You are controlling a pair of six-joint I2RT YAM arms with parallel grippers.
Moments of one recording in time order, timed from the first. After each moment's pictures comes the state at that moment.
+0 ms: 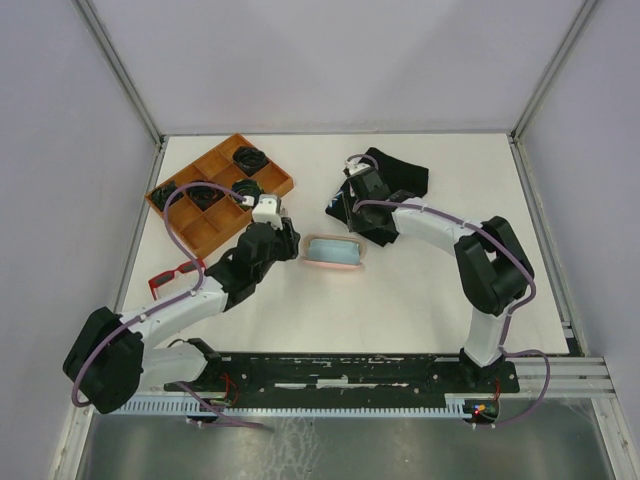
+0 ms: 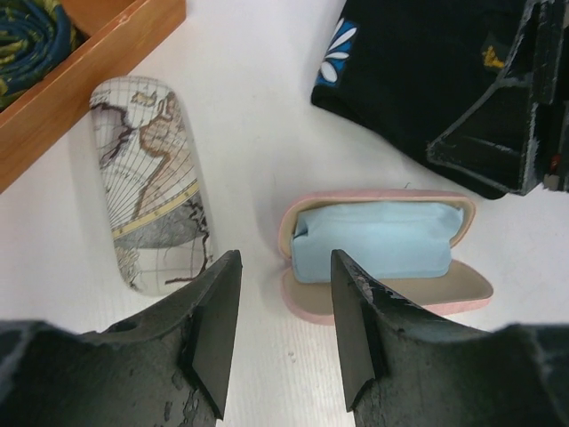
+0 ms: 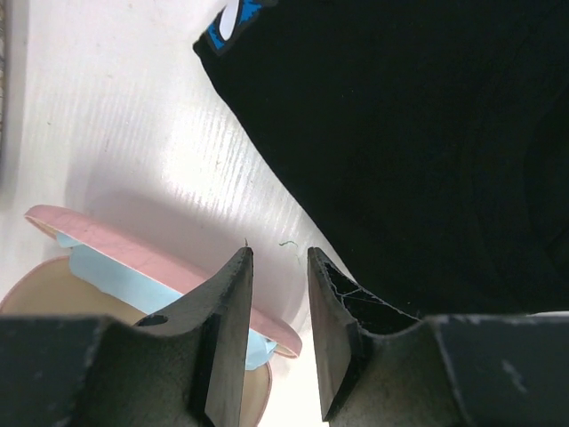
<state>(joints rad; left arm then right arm) -0.66 1.18 0.59 0.19 -0.32 -0.40 0.60 1.85 1.29 -0.30 0.11 0.29</state>
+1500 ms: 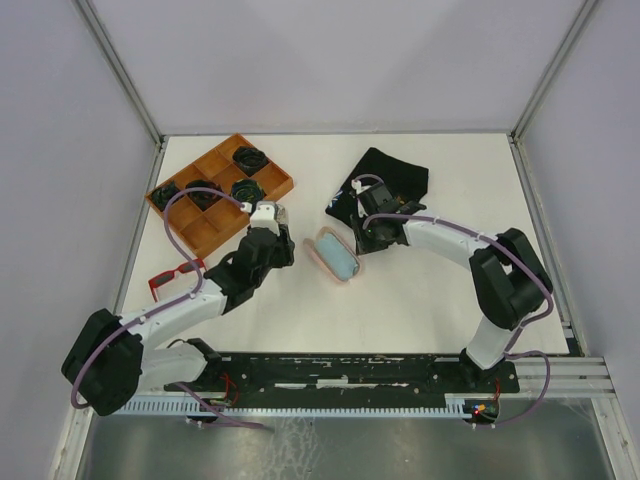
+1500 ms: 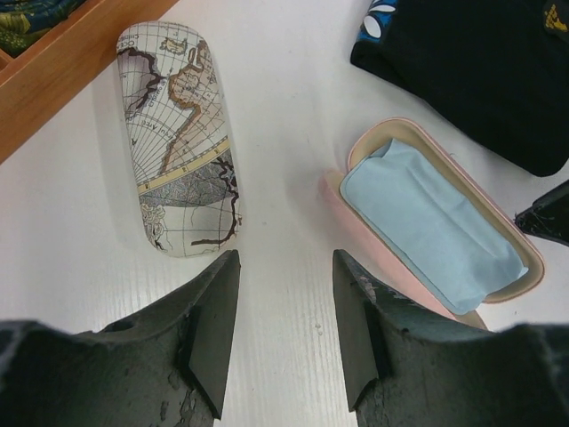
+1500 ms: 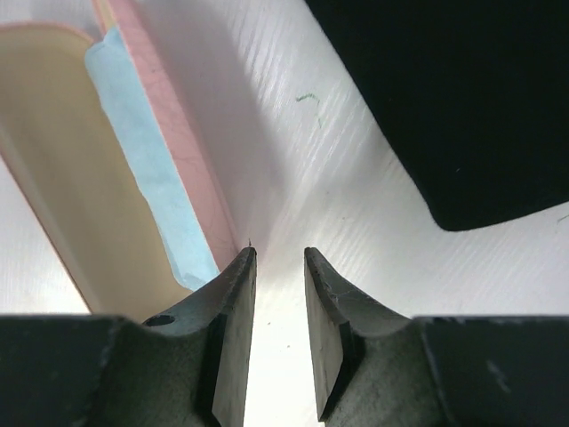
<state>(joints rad) -0.66 1.15 0.55 0.10 -0.37 -0.43 0.61 1.74 1.17 -0.45 -0.03 0.31</state>
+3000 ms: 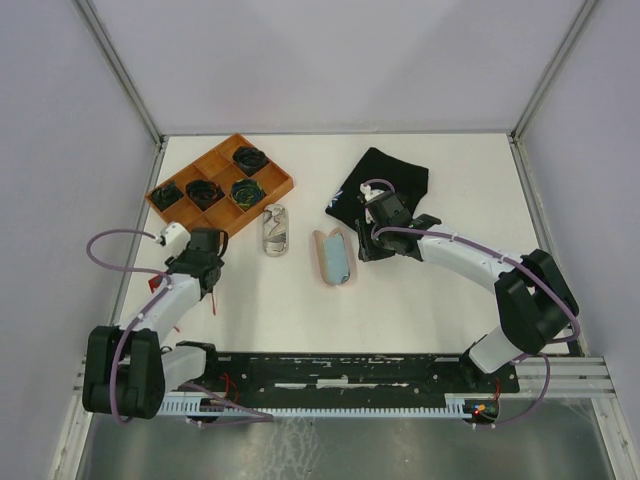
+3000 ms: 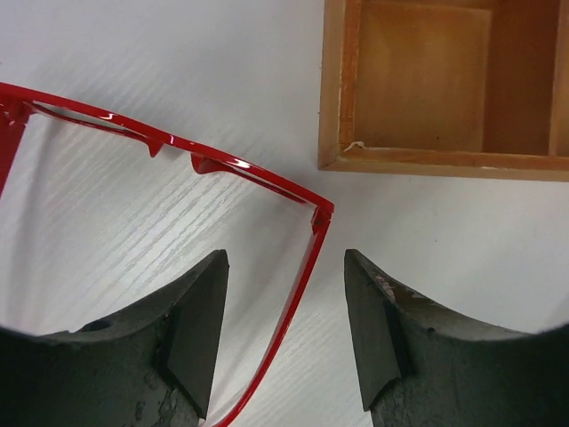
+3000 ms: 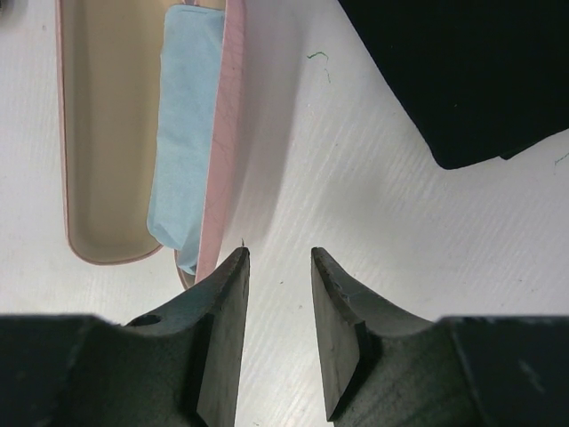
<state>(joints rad) -0.12 1.13 0.50 -0.30 -0.62 -0.77 0.63 1.56 1.02 -0.40 0.00 0.36</state>
